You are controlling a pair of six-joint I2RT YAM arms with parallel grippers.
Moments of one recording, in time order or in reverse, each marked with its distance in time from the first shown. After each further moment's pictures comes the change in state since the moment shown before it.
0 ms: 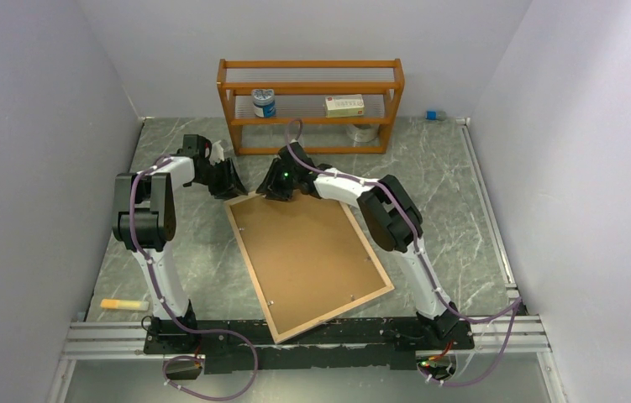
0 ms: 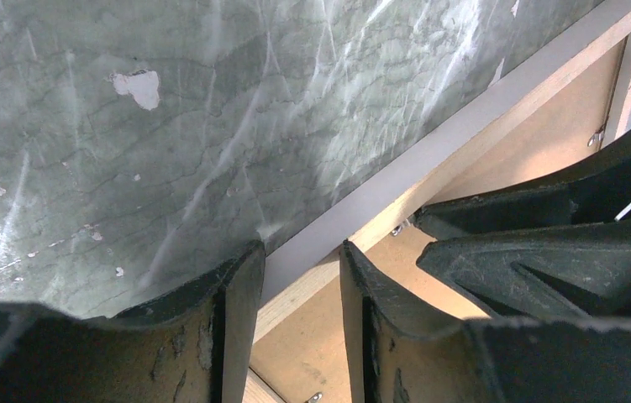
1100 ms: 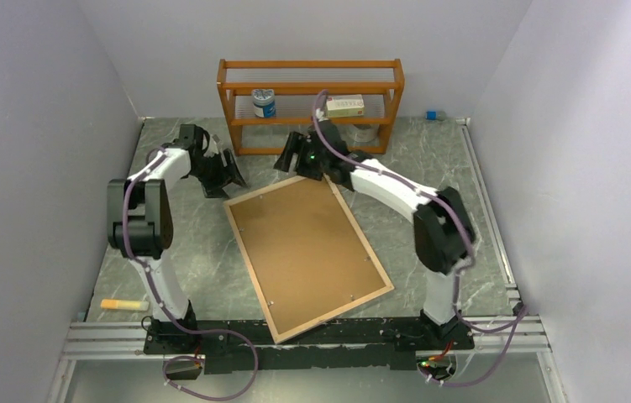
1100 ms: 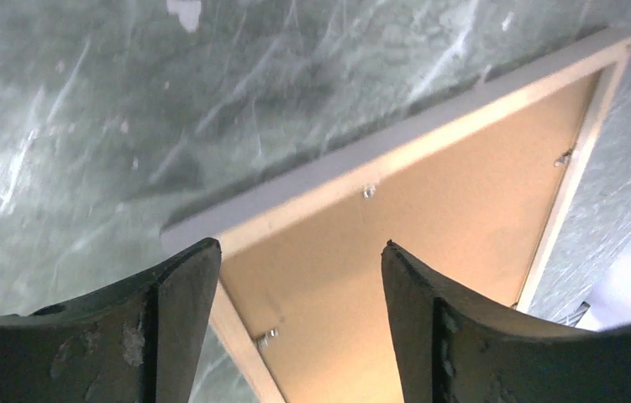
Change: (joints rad) left arm -0.007 -0.050 0.101 -0.202 -0.108 -0.126; right arm -0.058 -0.362 -0.184 -0.055 0.082 -0.244
